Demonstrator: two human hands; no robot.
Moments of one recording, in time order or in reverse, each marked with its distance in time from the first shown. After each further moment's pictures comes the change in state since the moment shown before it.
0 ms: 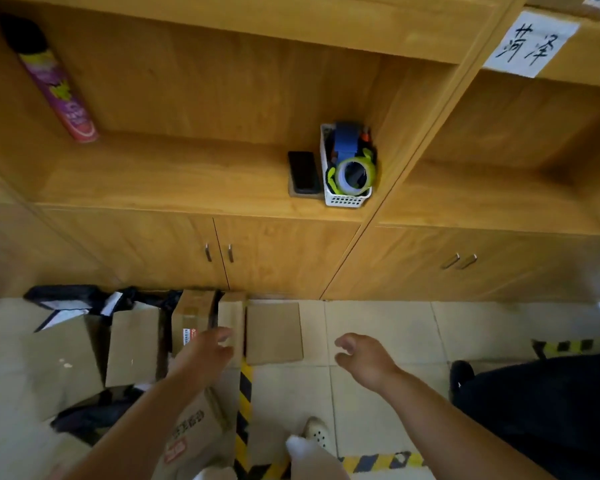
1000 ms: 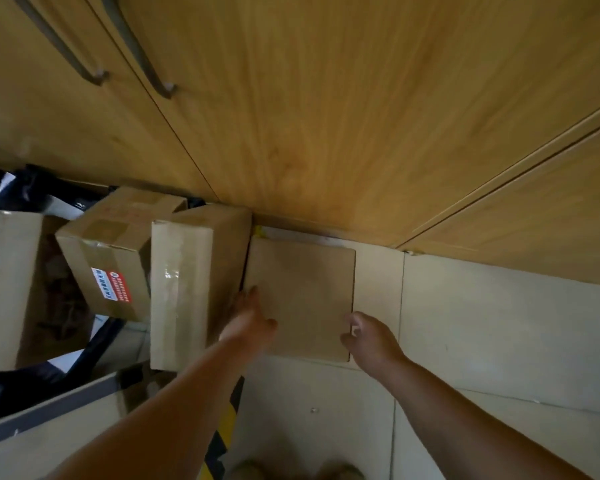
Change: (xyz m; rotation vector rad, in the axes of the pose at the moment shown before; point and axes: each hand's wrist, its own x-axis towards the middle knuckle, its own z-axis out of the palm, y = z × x) left_hand 0.468 -0.199 0.322 0.102 -0.055 -0.362; right_hand 0.509 0.211 0.293 0.024 -0.194 0.067
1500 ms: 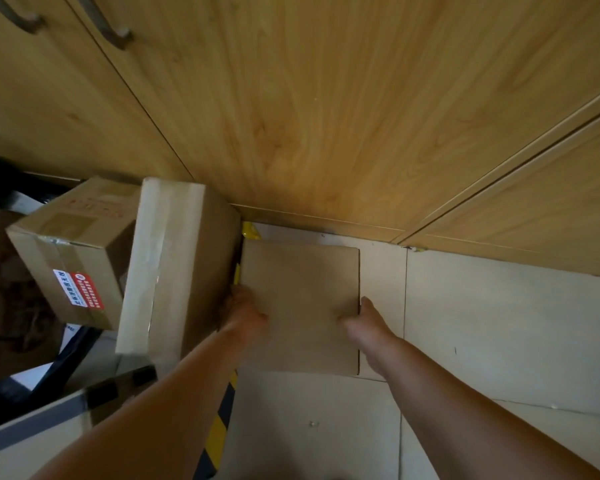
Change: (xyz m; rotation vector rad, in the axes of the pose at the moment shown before) left_hand 0.043 0.007 0.013 -0.107 0.035 -0.112; right_hand 0.069 0.012 0.020 0.429 0.042 0.207
